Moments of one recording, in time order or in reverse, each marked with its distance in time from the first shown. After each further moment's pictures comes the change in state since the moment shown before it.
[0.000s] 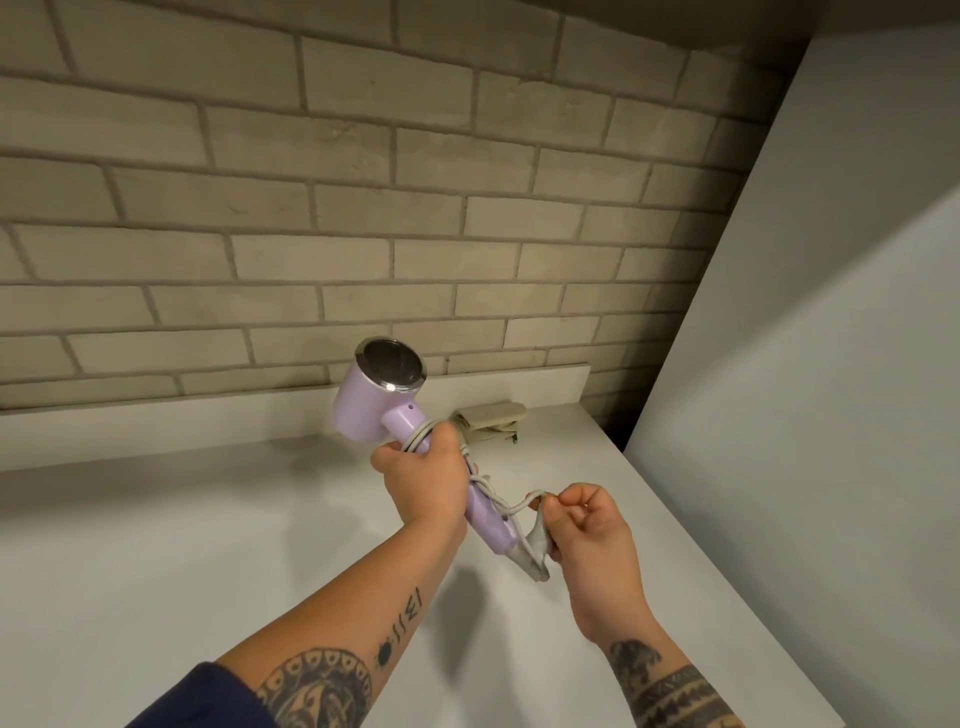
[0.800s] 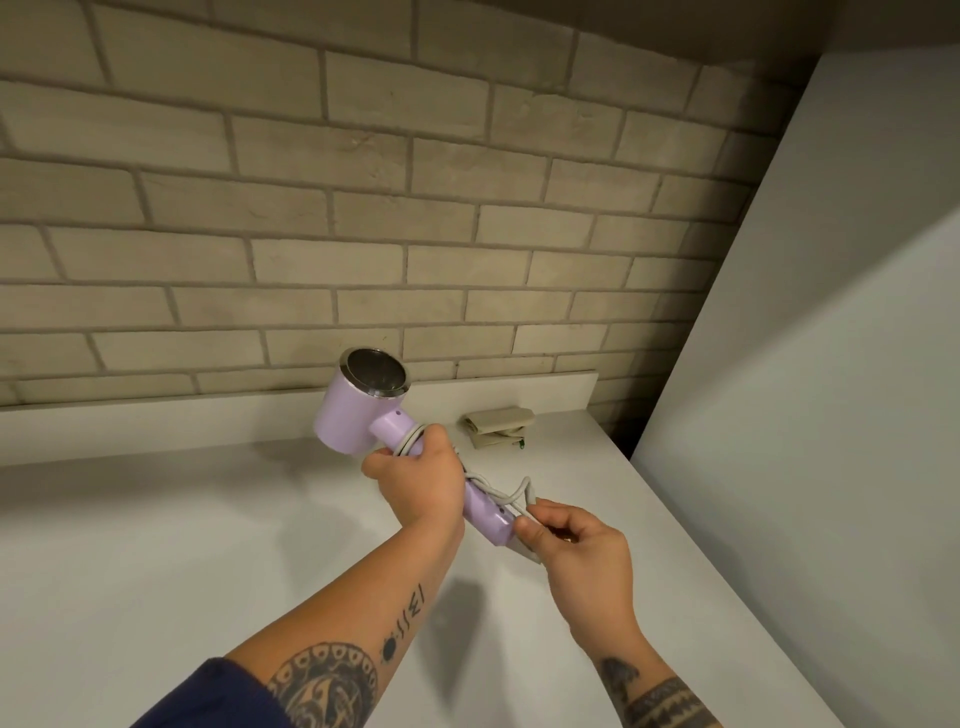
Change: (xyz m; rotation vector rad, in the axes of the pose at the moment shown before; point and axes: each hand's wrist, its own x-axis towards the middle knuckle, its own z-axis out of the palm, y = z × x) left_hand 0.011 -0.002 -0.008 0.026 0.135 0.031; right_hand -0.003 0.017 0.010 -0.258 0.049 -0.086
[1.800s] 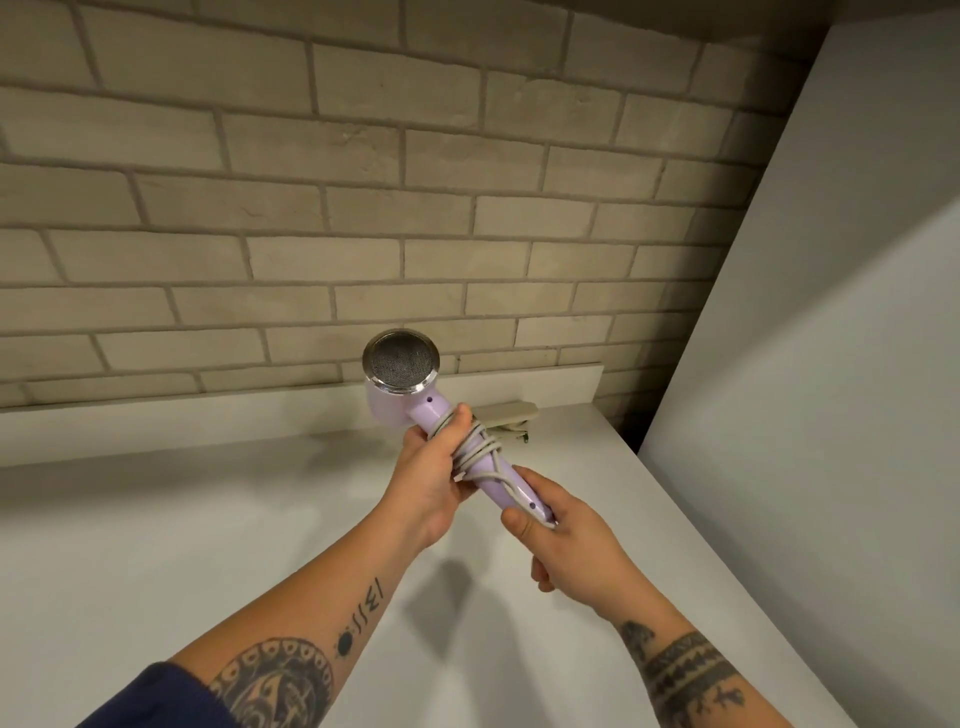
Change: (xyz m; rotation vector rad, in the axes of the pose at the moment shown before) left_hand 0.019 -0.003 -0.001 -0.203 -0.671 -0.159; right_hand 0.021 -0.019 -0.019 -0.223 -0.484 -0.038
